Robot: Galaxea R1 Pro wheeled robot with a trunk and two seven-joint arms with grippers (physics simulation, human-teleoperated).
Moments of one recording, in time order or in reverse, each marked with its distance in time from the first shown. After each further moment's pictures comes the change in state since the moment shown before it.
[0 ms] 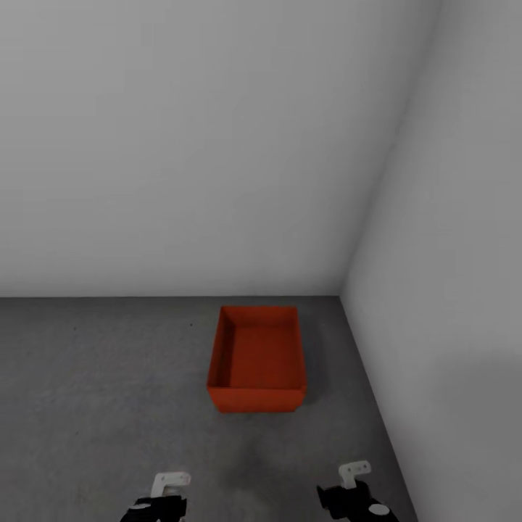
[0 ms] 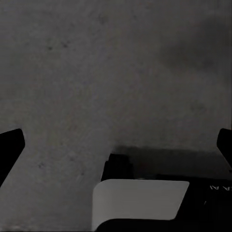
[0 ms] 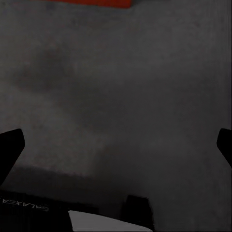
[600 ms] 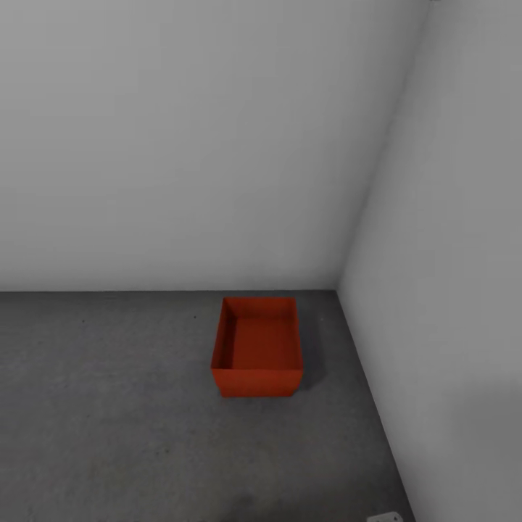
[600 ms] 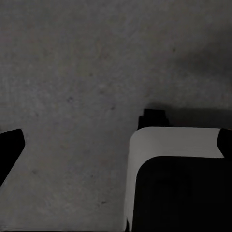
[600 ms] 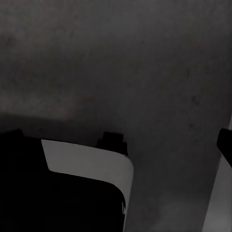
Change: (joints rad) left arm 0.008 0.090 -0.002 0.348 0.001 -0.288 -0.006; right arm 0.008 -0.045 -0.003 0.284 0.008 -0.148 -0.007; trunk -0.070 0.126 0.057
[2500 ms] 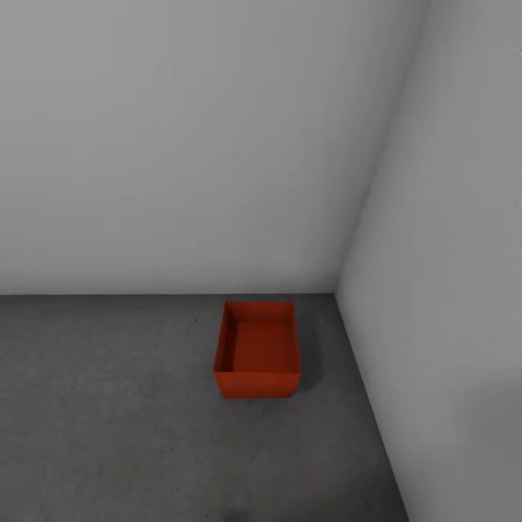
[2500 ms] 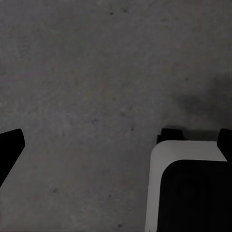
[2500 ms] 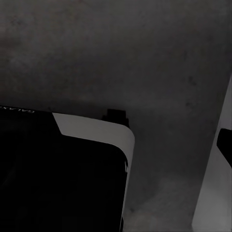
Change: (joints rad) left arm 0.100 0.033 0.001 0.003 0.002 -0.302 0.020; right arm 0.003 0.005 -0.002 0.042 -0.003 0.000 0.001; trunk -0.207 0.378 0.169
